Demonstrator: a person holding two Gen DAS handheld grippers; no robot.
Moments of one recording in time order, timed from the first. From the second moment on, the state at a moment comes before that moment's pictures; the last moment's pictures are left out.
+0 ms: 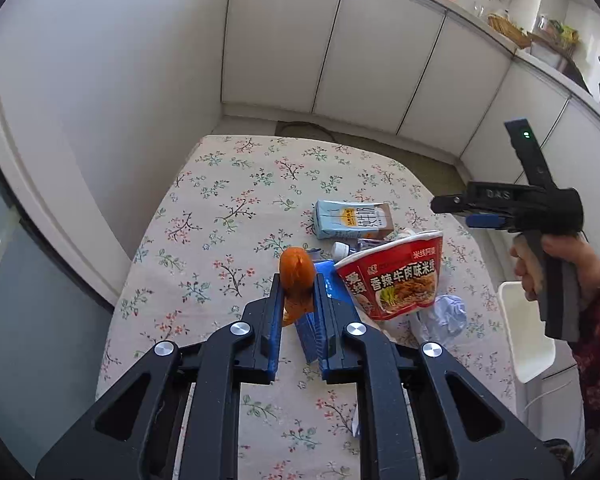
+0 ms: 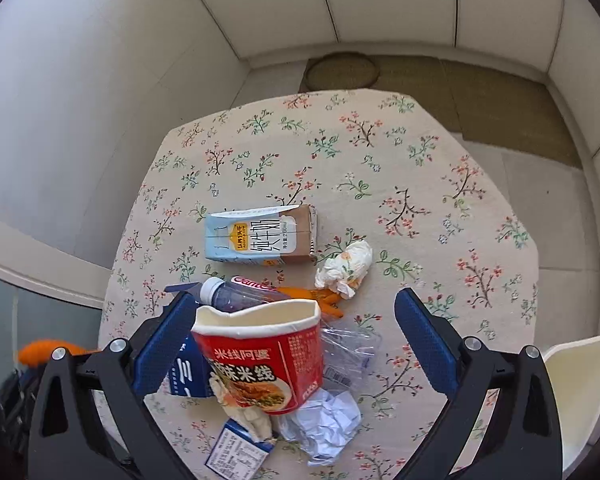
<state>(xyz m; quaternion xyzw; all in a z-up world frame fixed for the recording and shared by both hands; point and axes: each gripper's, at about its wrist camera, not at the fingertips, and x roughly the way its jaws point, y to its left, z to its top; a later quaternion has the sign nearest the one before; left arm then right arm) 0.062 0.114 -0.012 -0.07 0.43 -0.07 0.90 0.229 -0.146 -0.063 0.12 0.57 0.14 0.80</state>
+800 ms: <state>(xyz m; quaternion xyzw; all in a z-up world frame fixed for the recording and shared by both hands) 0.117 0.142 -0.116 -0.23 0.59 -0.09 0.77 0.142 -0.134 -0.071 0.27 0.56 0.19 0.76</state>
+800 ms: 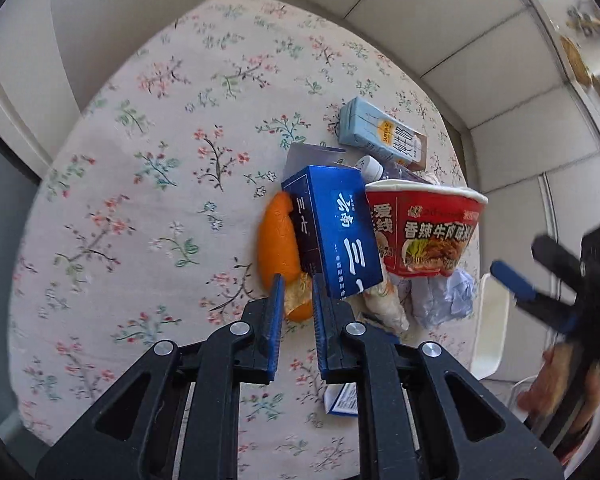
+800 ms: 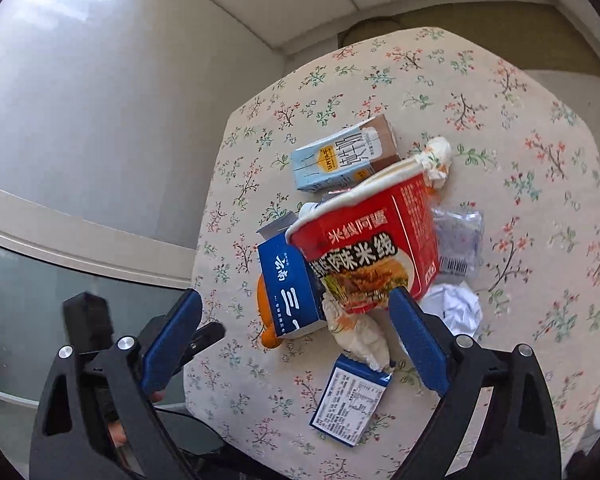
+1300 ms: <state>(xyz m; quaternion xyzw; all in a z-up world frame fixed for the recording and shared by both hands) 0.153 0.119 -0.160 -0.18 0.61 0.03 0.77 0.123 -0.186 -0.104 0.27 0.55 0.18 0.77</state>
